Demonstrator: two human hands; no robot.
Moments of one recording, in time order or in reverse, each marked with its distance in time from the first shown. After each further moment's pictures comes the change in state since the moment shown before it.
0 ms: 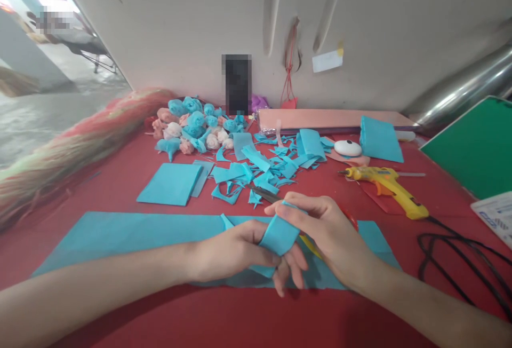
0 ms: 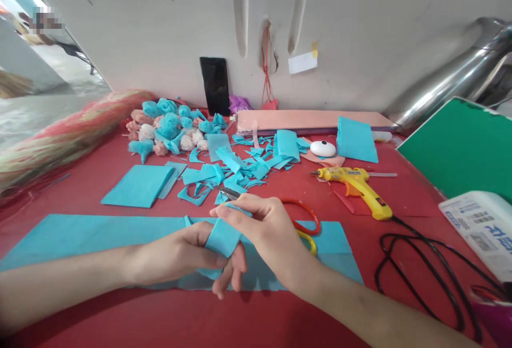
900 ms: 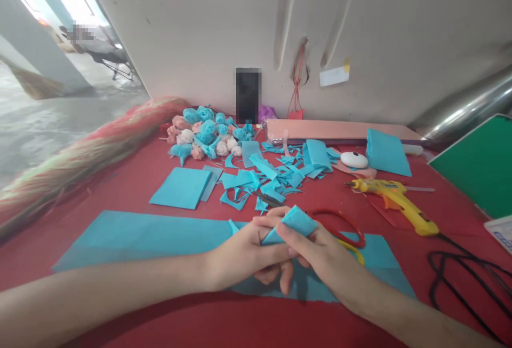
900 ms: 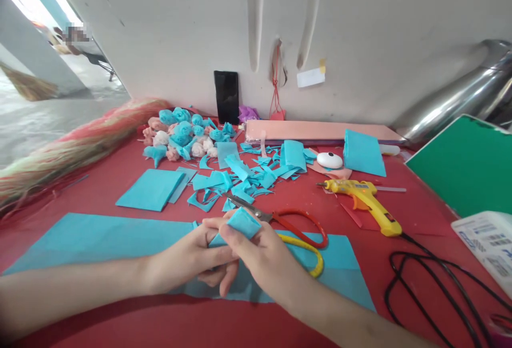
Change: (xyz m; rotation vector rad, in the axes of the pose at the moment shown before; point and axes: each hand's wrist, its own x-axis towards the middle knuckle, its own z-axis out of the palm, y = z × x) left_hand -0.003 0.001 0.004 0.131 0.172 0.051; right_hand -0.004 -0.001 0.015 0.116 -0.162 0.094
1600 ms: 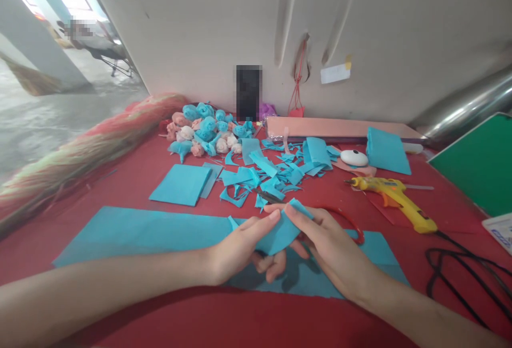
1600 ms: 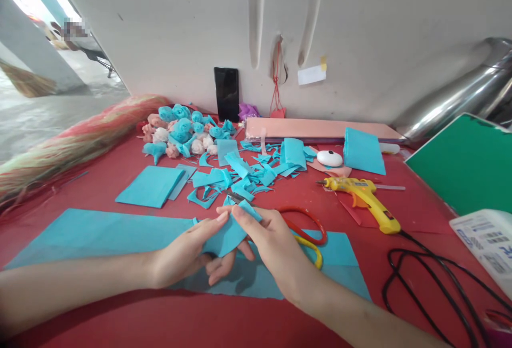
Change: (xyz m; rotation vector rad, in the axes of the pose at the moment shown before) left_hand -0.001 -0.008 -0.005 -0.046 0.041 -0.039; right_hand 0.003 0.005 -0.007 0.014 0.087 0.050
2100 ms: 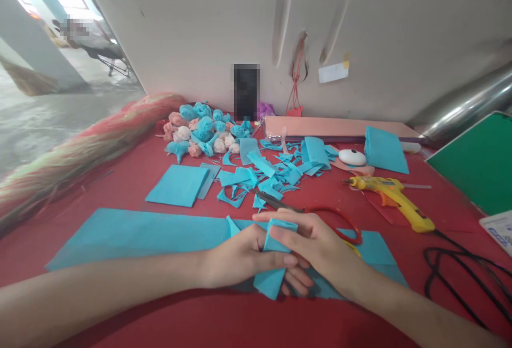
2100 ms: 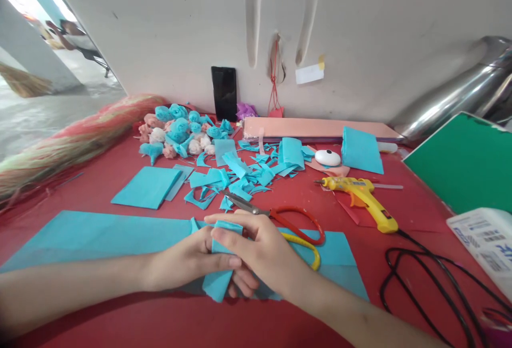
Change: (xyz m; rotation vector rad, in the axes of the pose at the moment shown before) left_hand 0.004 -0.003 0.007 -0.062 -0.135 0.040; right_hand 0.000 0.004 -0.002 -0.058 -0.191 0.017
